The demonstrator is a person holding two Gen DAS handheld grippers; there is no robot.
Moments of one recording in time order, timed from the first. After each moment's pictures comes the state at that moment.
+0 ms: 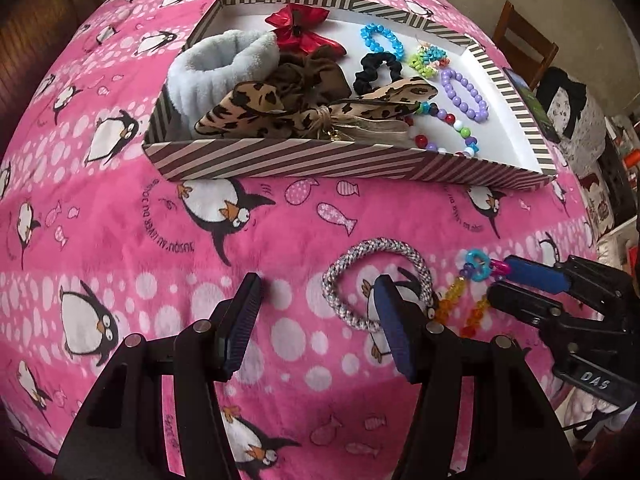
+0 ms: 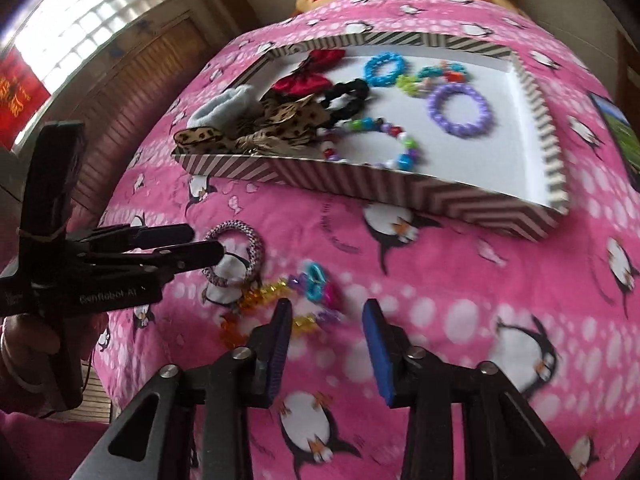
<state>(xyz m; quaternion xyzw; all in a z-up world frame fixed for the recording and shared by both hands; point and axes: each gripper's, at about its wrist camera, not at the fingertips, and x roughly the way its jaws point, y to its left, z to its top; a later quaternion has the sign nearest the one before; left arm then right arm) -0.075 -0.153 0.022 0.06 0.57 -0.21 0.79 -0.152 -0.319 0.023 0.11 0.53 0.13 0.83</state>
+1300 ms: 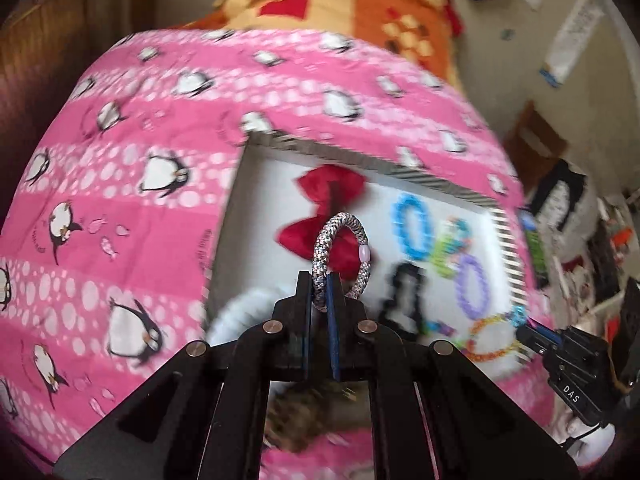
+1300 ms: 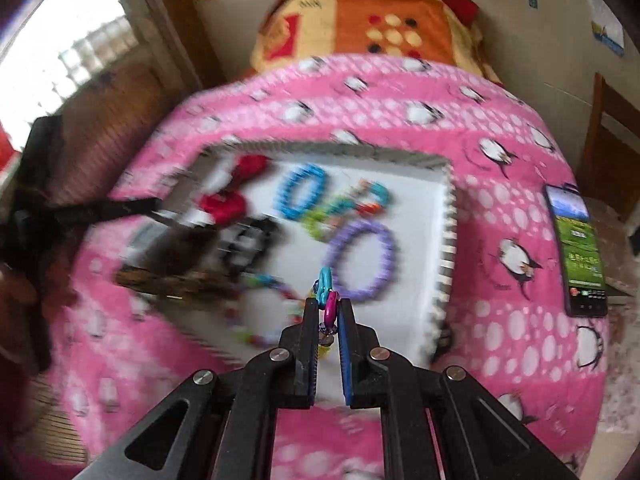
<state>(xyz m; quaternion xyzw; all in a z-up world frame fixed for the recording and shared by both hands) 0.076 -0.159 0.074 -0.04 0.53 -0.18 0.83 -0.062 -0.399 0.069 0.07 0.49 0.05 0.87</state>
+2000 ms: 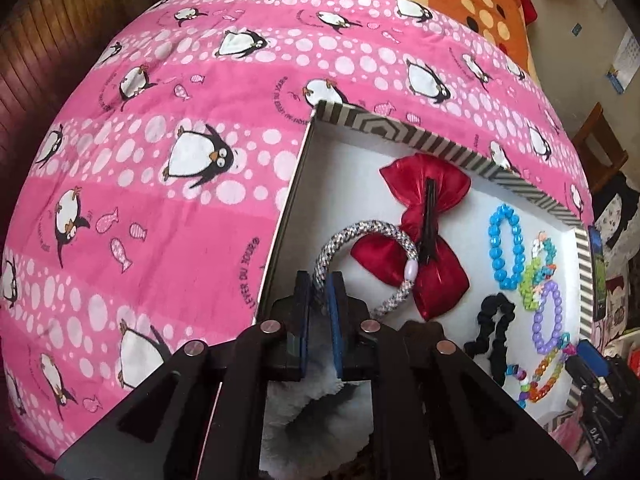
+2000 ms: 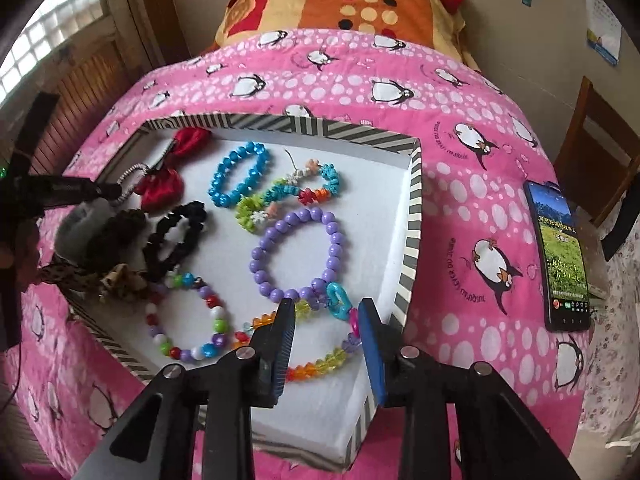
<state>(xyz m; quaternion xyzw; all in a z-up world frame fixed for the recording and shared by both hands) 0.109 -0.155 0.033 -0.01 0.57 -0.09 0.82 -0.042 -0.411 0.047 0.04 0.51 0.01 0.86</state>
